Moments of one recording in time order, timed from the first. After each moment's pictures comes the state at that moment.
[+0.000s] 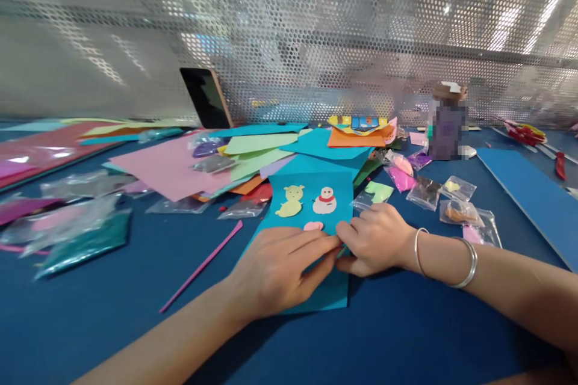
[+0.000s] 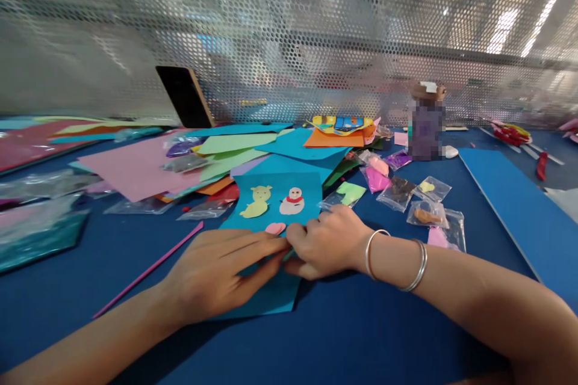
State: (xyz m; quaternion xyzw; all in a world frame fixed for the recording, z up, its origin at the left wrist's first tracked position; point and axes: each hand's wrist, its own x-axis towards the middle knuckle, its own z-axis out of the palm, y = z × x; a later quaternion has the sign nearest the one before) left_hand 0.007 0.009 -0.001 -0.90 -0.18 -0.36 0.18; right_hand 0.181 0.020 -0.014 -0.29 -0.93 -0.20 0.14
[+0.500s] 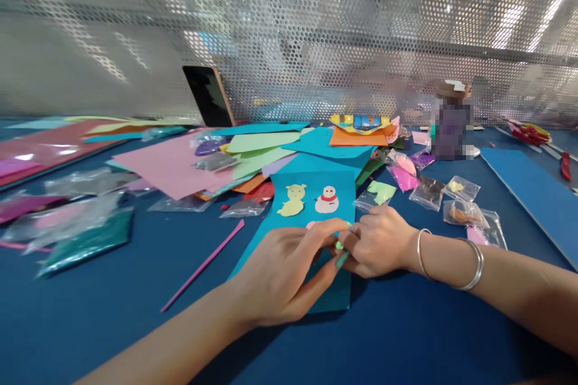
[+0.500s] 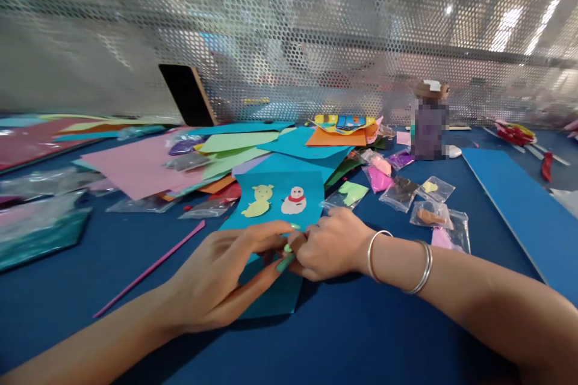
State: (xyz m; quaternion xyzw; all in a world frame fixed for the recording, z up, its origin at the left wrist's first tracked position) left_hand 0.005 0.003 0.002 -0.93 -0.21 -0.29 -0.01; right_hand 0.182 0.020 -0.014 -0.26 -0.94 -0.18 0.10
